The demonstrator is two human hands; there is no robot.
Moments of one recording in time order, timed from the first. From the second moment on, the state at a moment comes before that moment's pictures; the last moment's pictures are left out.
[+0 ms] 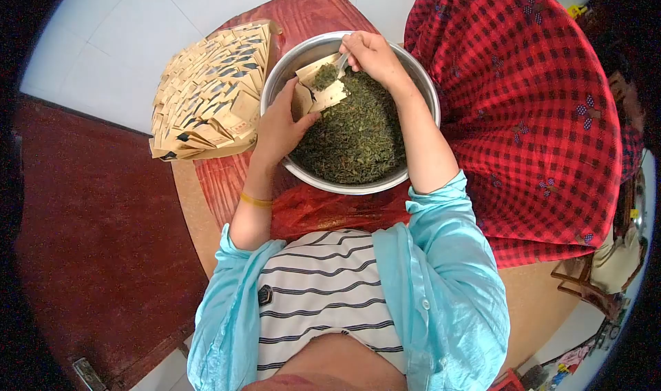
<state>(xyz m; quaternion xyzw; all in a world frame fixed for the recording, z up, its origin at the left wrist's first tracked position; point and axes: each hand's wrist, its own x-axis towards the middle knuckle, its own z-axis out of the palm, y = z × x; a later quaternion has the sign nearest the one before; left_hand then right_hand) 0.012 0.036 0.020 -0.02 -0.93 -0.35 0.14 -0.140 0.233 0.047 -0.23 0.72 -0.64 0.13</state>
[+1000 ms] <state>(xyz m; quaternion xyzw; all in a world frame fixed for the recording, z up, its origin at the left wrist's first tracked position) 0.012 0.041 0.031 -0.02 -0.95 -0.29 0.06 -0.125 0.216 0.043 -0.27 0.77 -0.57 0.09</state>
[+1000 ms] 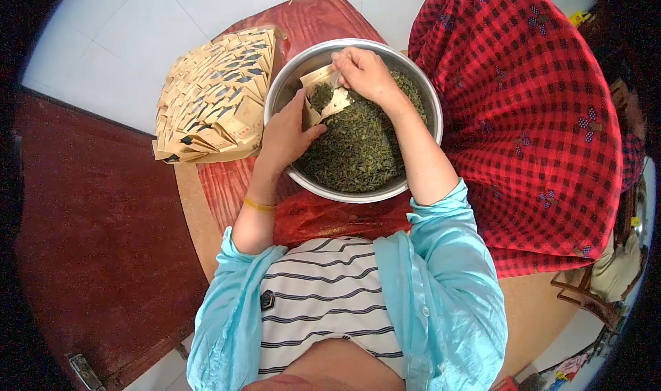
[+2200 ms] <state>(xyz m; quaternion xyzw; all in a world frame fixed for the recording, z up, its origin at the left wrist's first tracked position) 0.012 0.042 0.033 -0.02 -0.95 -0.29 0.09 -0.080 0.194 0.063 -0.48 0.78 -0.34 -0.21</state>
